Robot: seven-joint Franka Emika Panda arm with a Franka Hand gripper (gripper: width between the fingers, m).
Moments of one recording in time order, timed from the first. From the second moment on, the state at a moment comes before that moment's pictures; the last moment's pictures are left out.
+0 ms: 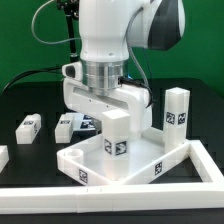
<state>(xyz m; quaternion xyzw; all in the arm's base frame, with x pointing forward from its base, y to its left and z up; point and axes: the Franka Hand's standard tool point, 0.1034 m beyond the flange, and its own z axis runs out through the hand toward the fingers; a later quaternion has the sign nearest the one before) 0.479 -0.020 0.019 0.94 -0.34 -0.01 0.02</state>
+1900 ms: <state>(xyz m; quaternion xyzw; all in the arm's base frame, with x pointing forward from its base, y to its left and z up) 0.565 -0.043 0.032 0.95 0.31 0.01 0.10</state>
